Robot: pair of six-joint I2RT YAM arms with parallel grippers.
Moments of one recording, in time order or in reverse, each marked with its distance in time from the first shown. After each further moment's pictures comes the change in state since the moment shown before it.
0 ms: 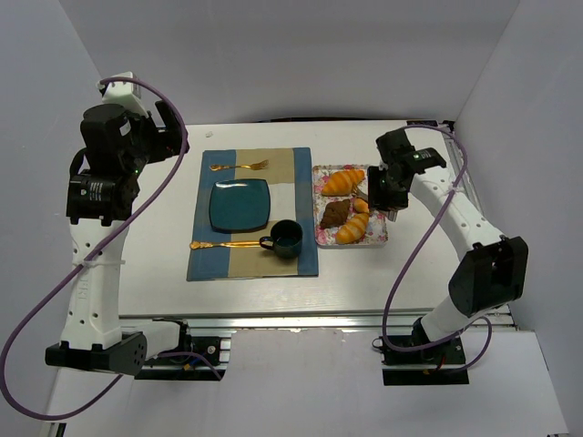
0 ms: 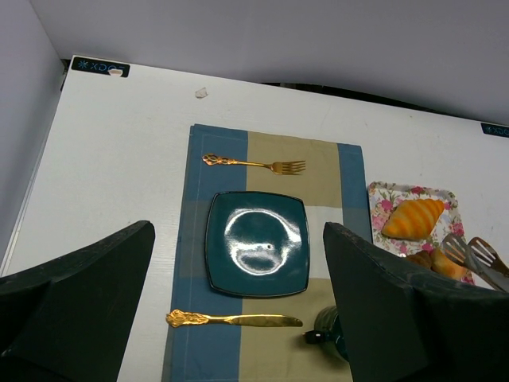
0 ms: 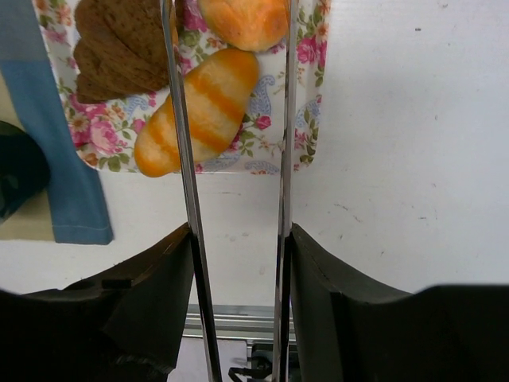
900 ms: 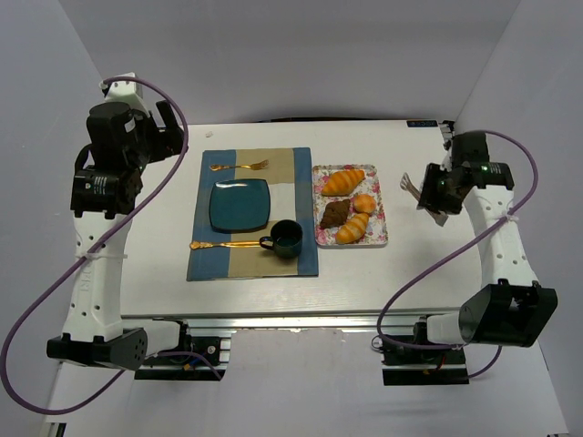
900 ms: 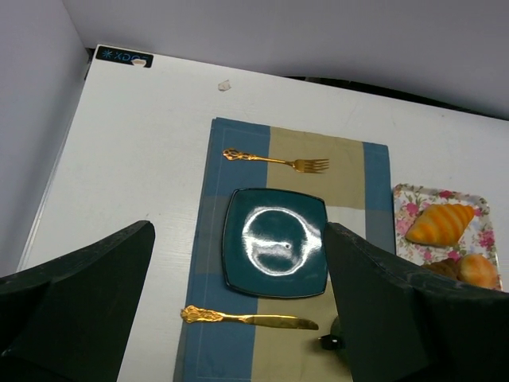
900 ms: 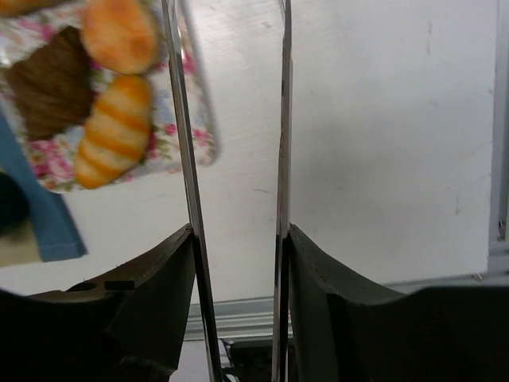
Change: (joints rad) left arm 0.000 0.029 -0.005 -0.013 -0.066 0.020; right arm -0.388 -0.217 -0.111 -0.021 -0.106 -0.118
